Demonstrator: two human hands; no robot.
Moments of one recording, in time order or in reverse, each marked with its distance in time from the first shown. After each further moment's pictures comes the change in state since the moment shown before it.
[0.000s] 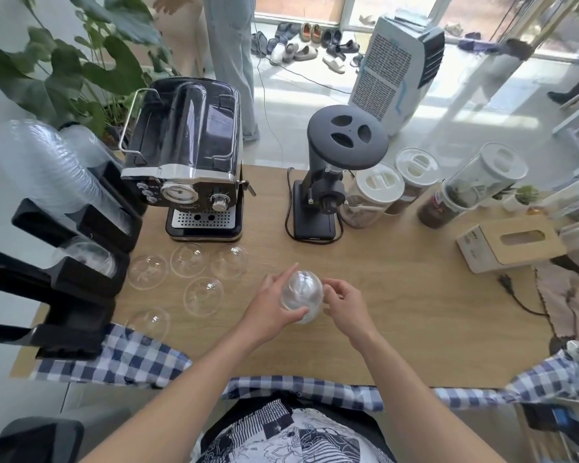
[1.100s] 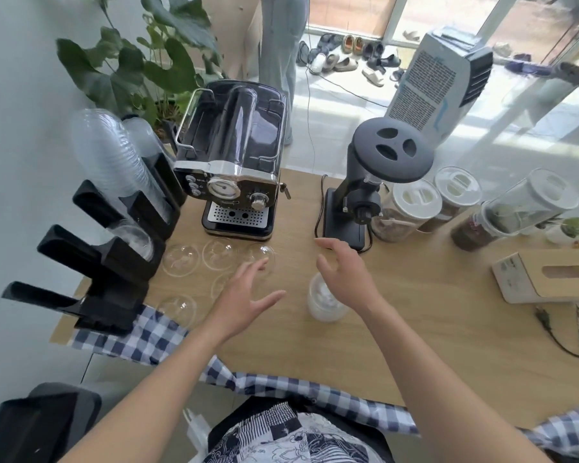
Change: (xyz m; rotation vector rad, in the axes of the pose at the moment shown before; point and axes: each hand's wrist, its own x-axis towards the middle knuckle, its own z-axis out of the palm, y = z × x) left_hand -0.030 -0.048 -0.079 0.110 0.230 0.007; right_hand 0.012 -0.098 0.033 -0.484 -0.125 -0.443
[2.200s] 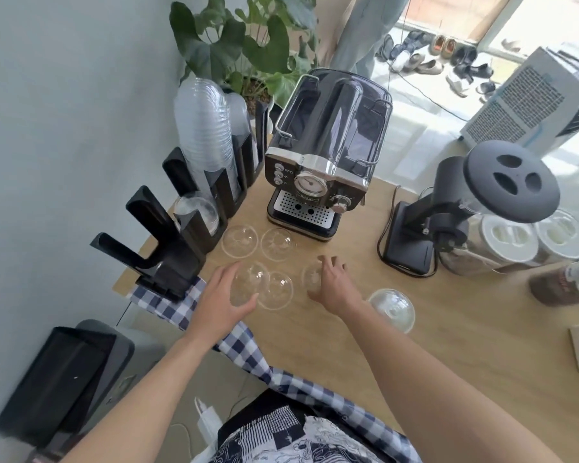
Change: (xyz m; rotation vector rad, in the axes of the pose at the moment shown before) left_hand -0.060 -0.118 -0.052 -0.008 0.294 -0.221; right_hand 0.059 -0.031 0.138 -0.695 -0.399 -0.075
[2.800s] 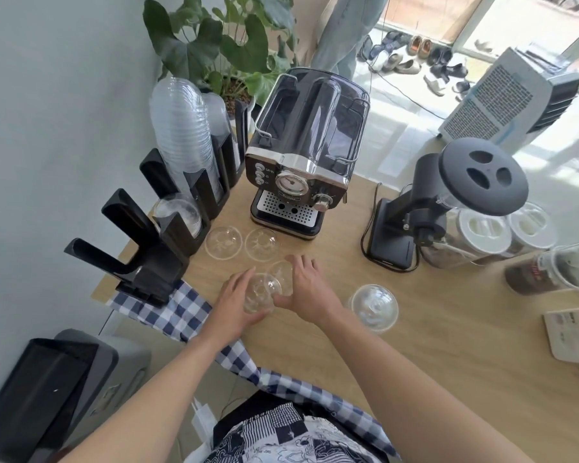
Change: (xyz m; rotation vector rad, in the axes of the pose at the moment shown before) left_hand 0.015 0.010 0.050 0.023 -0.154 0.029; right_hand -0.023 -0.022 0.006 0.115 0.156 -0.179
